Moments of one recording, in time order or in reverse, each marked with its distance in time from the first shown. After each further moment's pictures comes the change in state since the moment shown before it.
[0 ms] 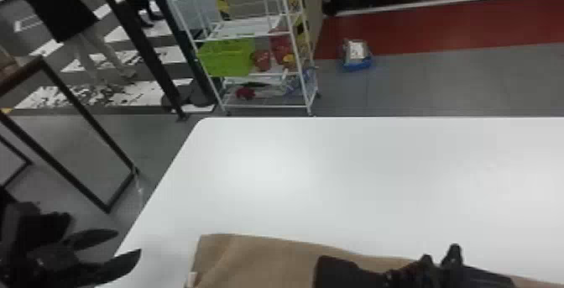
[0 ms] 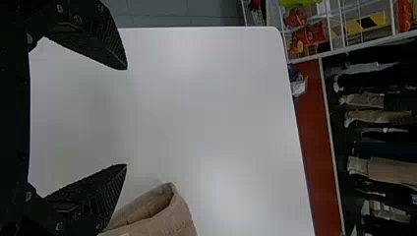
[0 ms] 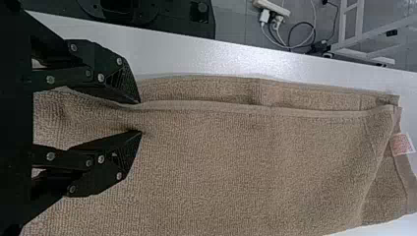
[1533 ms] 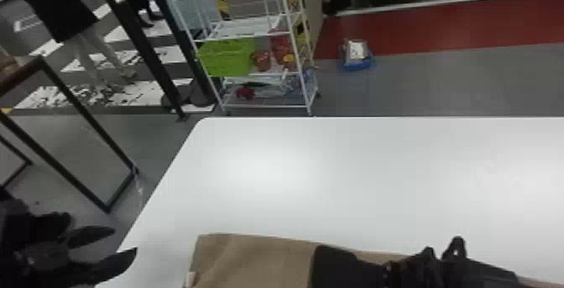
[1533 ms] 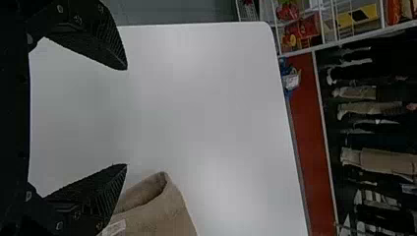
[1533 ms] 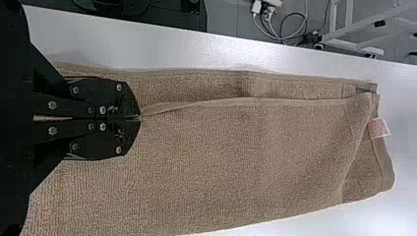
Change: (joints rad) left arm 0.002 -0.003 0.041 -0.024 0.008 -0.012 -0.093; right arm -0.011 0.010 -0.003 -0.033 0.021 0.030 0.000
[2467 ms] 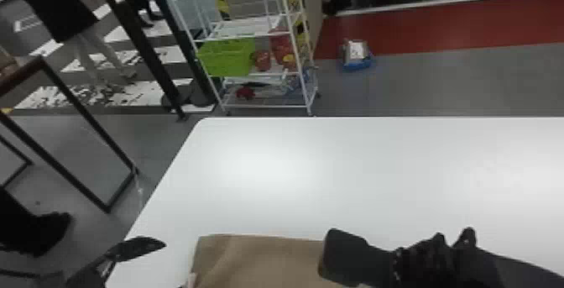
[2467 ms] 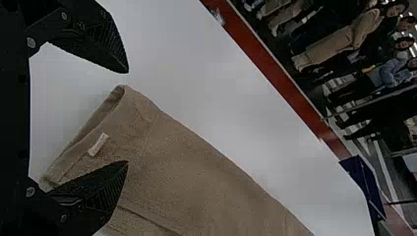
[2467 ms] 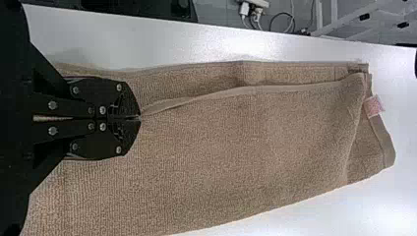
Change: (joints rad) left arm 0.257 -0.138 -0.154 -0.063 -0.101 -0.785 0.134; right arm 0.017 0.015 -0.072 0.023 -0.050 0.009 0.000
